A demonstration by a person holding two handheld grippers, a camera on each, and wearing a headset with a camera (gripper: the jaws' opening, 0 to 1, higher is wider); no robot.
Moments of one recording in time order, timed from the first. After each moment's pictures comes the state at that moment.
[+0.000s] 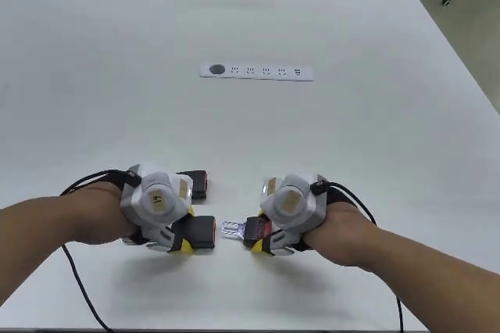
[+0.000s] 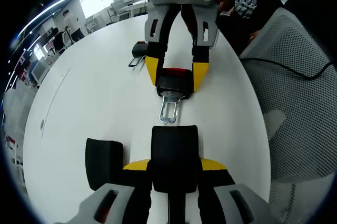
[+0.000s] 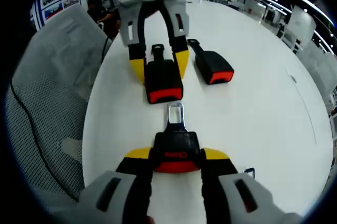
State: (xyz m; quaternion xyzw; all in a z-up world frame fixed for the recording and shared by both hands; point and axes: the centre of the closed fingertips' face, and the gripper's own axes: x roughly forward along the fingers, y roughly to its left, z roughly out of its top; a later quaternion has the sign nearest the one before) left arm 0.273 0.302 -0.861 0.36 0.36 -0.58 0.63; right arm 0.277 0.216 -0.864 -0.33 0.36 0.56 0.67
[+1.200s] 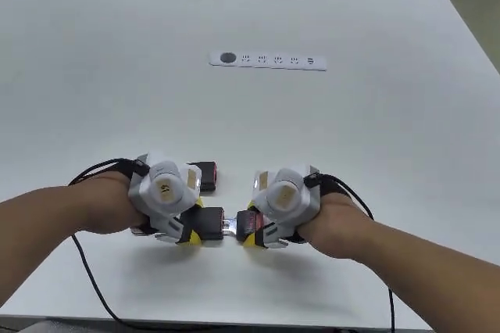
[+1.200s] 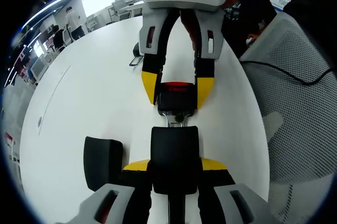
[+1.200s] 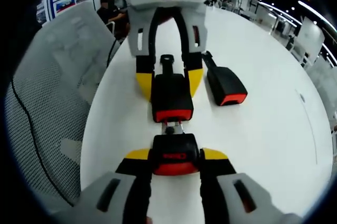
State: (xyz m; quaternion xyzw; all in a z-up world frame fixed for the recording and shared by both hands) left arm 0.273 0.302 -0.861 0.35 0.36 -0.59 0.63; right arm 0.275 0.246 -0.862 -0.34 0.33 0.60 0.65
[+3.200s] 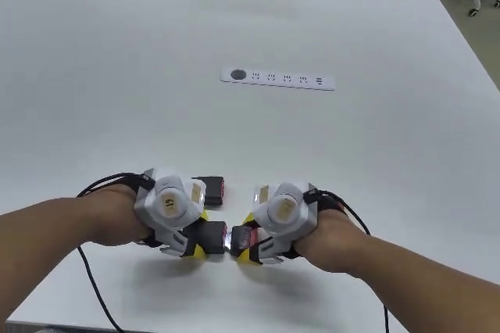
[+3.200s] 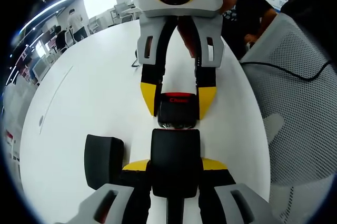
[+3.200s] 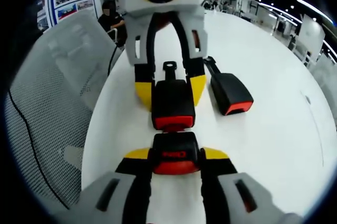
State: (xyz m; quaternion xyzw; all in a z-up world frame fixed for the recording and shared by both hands) left arm 0.275 0.303 -0.861 0.34 0.35 -0.59 0.64; right arm 0.272 0.260 -0.865 -0.30 0.32 0.62 0.65
